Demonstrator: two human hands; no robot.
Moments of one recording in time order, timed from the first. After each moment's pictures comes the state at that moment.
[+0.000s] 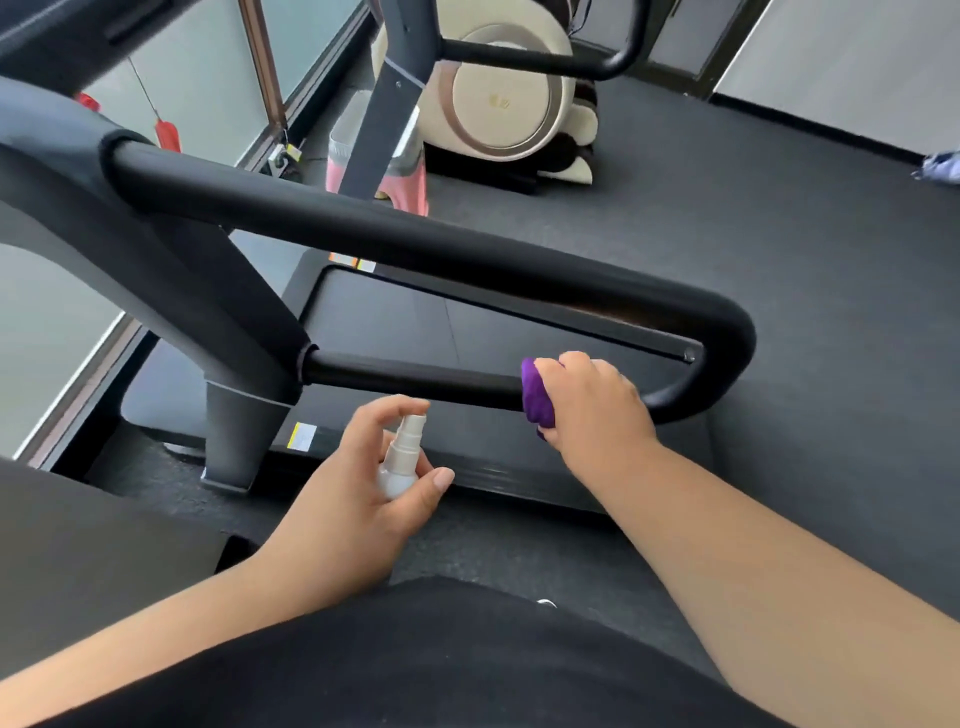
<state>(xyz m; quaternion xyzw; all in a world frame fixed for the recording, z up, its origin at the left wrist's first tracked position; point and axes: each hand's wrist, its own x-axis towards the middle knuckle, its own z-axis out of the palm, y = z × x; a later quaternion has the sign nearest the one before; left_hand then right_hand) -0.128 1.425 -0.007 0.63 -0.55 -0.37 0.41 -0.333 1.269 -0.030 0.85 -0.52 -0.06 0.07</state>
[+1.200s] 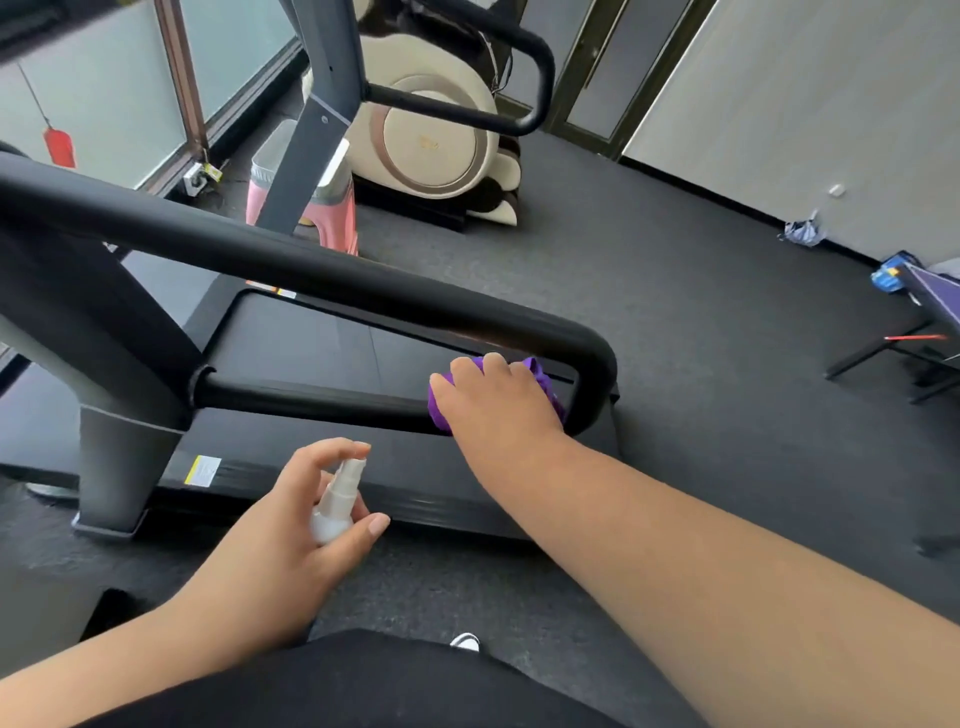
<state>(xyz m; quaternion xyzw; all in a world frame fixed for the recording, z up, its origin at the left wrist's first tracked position) -0.162 1.432 0.000 0.62 -0.56 -0.38 0.39 -0.323 1.285 0.043 0.88 -0.41 -0.18 0.16</state>
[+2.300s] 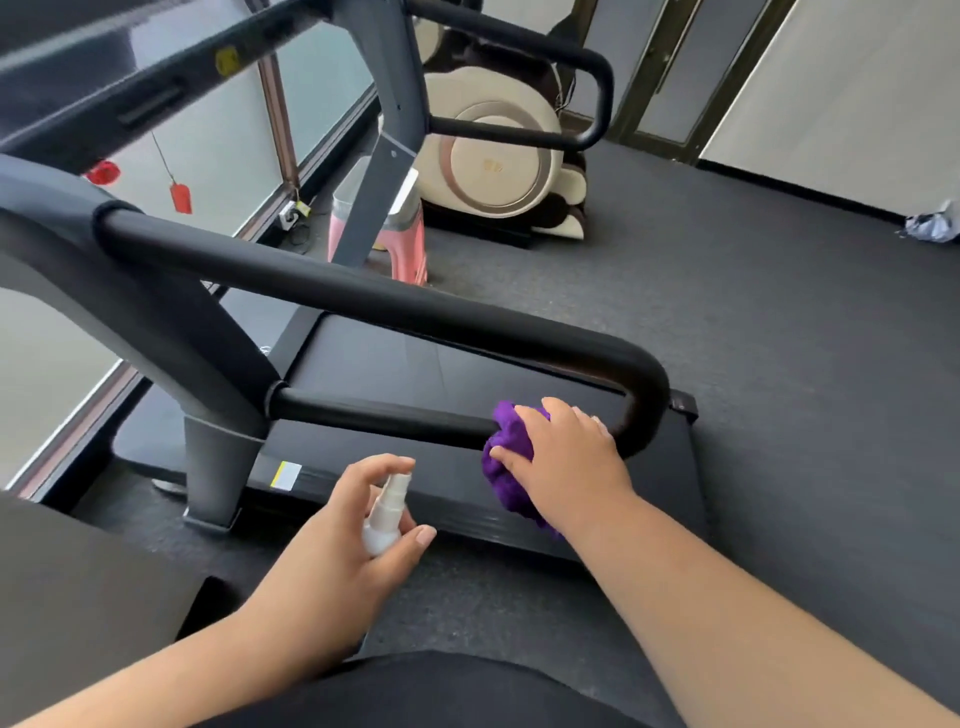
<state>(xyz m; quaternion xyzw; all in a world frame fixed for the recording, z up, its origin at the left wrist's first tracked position) -0.178 1.436 0.008 0.66 -0.54 -0.36 0.39 -0.370 1.273 -0.014 0.84 -0.54 -0.02 -0.02</state>
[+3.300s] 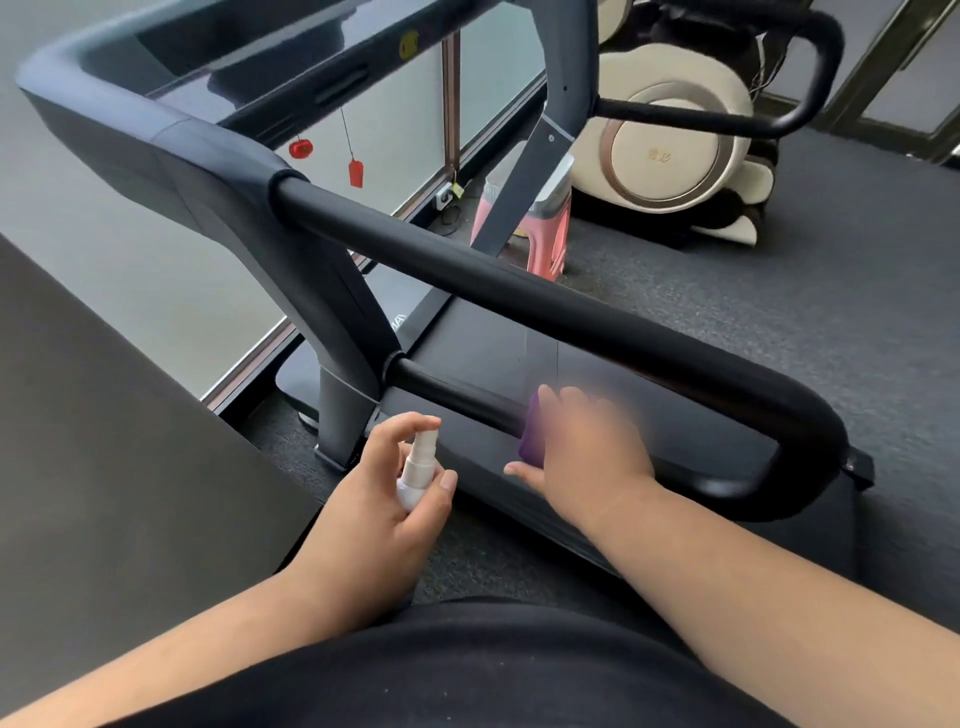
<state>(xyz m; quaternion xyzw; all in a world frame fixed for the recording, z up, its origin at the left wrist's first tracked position) -0.168 1.439 0.008 0.76 -0.41 -0.25 0.43 -0.298 1.262 -0.033 0.91 -0.40 -0.07 0.03</state>
